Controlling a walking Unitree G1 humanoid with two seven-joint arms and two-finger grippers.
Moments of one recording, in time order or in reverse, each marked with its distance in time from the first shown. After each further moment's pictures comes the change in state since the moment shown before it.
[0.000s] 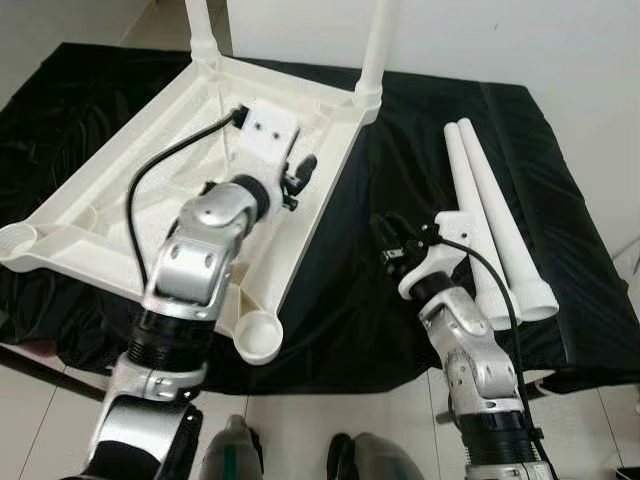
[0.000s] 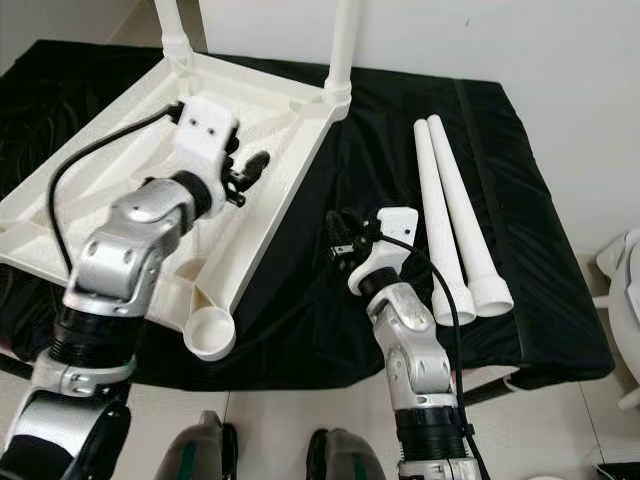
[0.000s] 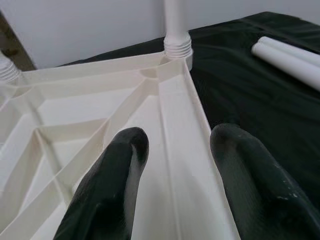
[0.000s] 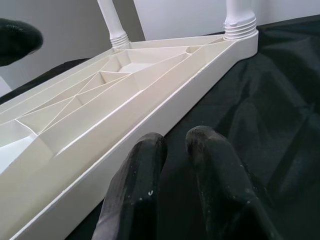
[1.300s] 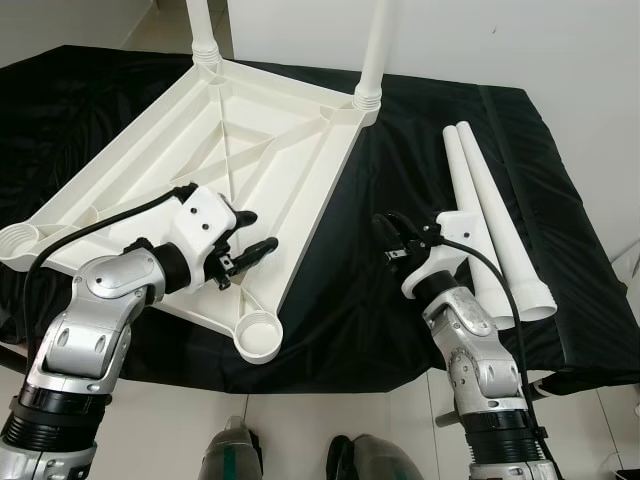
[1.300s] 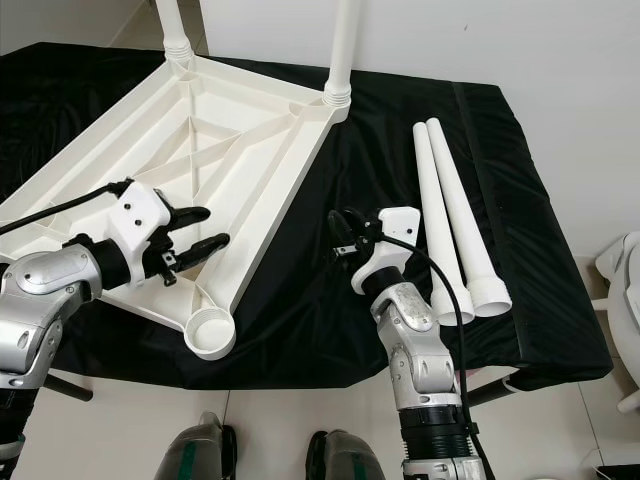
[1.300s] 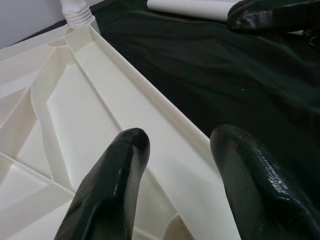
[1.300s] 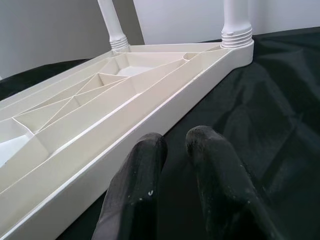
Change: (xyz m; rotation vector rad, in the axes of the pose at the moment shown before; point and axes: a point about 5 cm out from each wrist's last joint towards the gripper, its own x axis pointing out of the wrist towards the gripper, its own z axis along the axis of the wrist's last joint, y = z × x) left arm -0.074 0.022 -0.055 0.190 0.044 -0.475; right arm -0.001 -0.005 0.002 -0.036 -0.004 0.005
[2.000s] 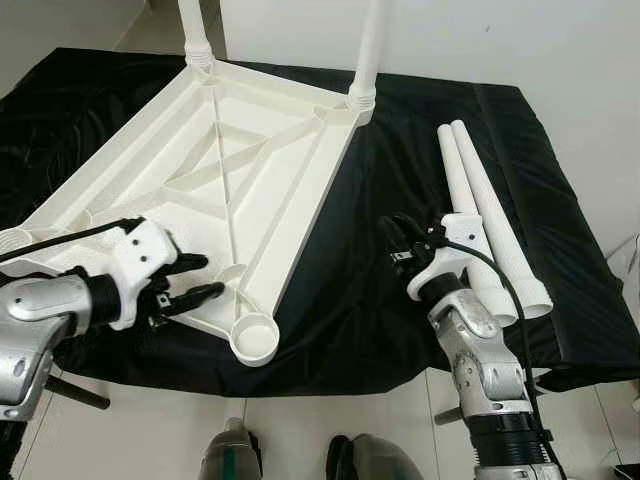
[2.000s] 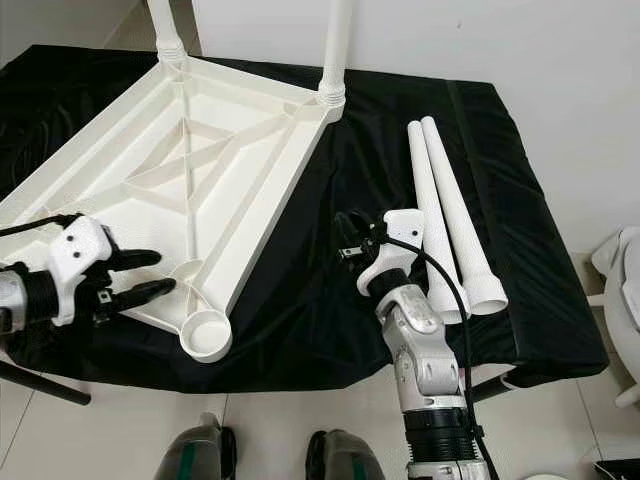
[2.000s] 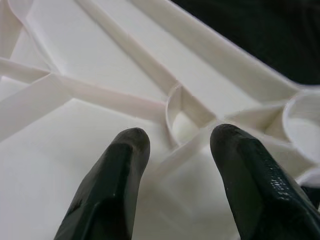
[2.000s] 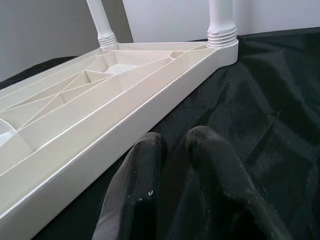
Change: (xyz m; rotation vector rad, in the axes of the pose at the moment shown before) left arm -0.057 0.014 -0.034 -0.006 0.232 -0.089; right arm -0.003 -0.004 0.000 -0.031 0.010 -0.016
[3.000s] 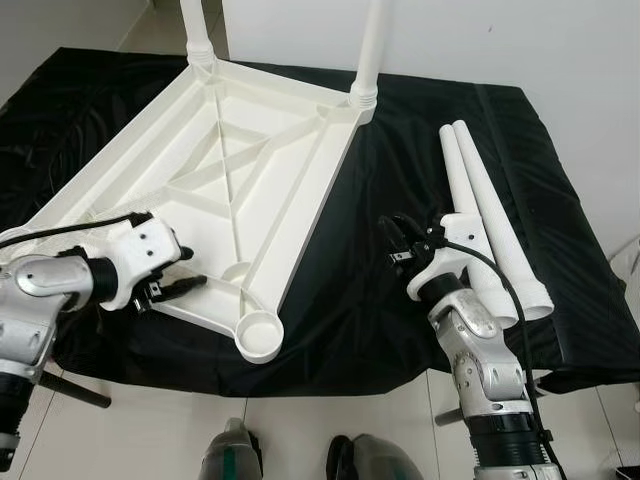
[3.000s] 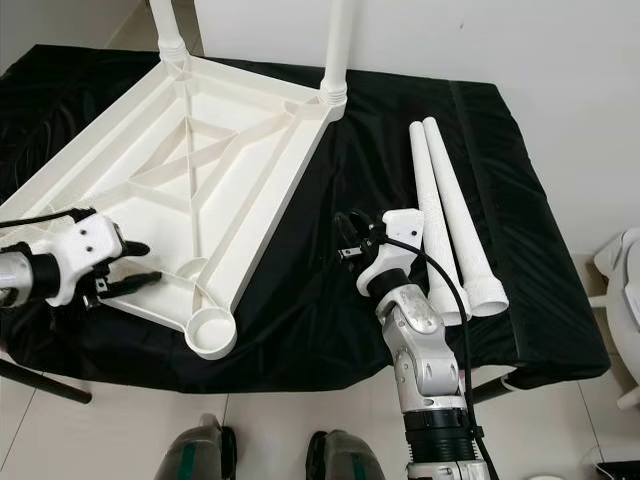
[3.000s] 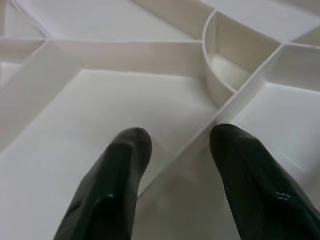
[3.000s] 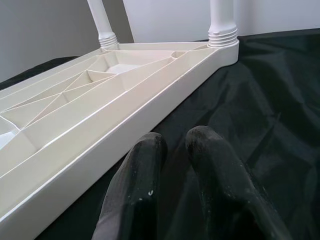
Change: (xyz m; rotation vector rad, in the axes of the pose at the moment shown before) left arm 0.022 0.023 -0.015 0.199 0.145 -0.031; right arm -0.001 0.000 0.001 -0.003 -0.004 -0.003
